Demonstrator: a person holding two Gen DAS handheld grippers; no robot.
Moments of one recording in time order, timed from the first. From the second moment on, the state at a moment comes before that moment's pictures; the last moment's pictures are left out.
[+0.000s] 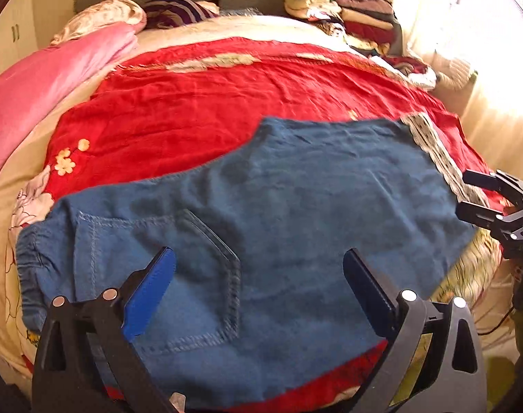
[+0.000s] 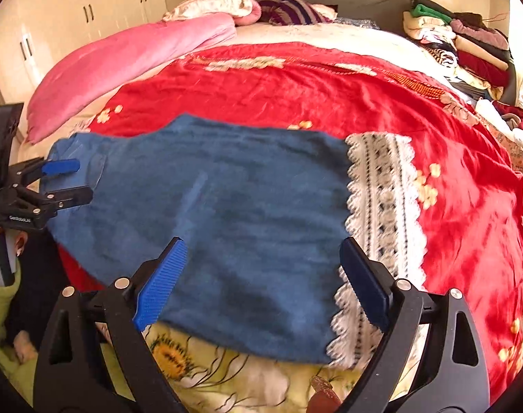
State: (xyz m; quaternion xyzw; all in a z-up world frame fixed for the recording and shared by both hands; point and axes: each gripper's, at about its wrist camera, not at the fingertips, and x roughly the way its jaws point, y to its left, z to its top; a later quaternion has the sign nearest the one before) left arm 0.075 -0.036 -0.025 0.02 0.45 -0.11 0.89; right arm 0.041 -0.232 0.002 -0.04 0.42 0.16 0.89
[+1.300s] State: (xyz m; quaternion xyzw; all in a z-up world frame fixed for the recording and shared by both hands) left arm 0.073 -0.087 -0.012 0.08 0.45 -0.15 0.88; right arm 0.020 -0.266 0.015 0.00 0.39 0.12 0.91
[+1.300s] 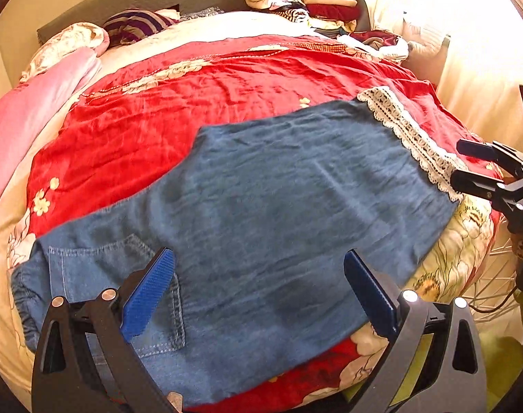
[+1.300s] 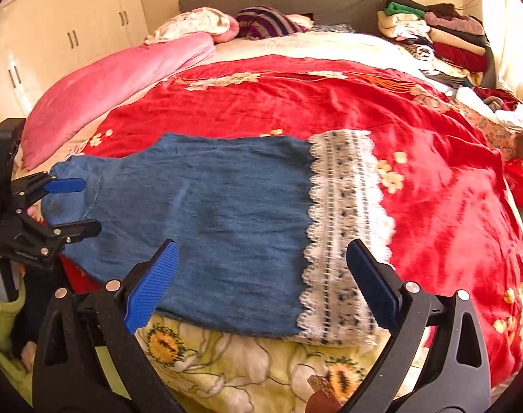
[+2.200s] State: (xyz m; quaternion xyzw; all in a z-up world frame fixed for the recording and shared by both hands) left arm 0.209 -0.199 -0.013 0.11 0.46 -0.25 0.85; right arm 0.026 -0.325 -0.028 0.07 0.43 0.07 0.90
